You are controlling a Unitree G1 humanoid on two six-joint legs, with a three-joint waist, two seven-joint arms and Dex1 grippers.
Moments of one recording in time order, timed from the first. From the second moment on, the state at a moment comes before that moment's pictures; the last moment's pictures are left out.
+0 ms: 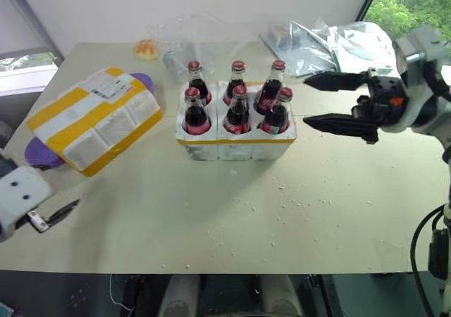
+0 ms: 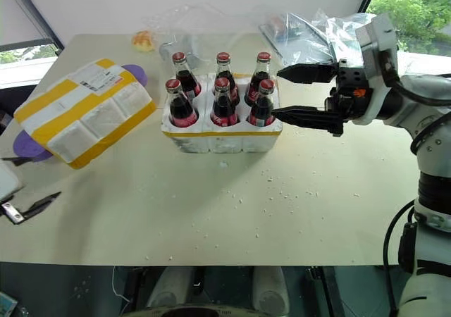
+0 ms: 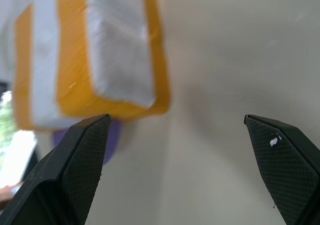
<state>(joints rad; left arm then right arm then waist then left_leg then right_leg) 0.52 0.93 0.83 -0.52 -0.02 0.33 -0.85 -0.72 -0.88 -0.20 -0.12 0.81 0.74 1.24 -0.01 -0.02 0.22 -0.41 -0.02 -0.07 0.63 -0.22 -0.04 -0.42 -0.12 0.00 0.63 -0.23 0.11</state>
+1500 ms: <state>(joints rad) -0.26 1.03 0.05 0.62 0.55 -0.24 -0.10 -0.69 -0.92 -0.23 -0.20 0.86 0.78 1.15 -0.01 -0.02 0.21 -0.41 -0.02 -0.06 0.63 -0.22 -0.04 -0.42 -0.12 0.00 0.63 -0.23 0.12</state>
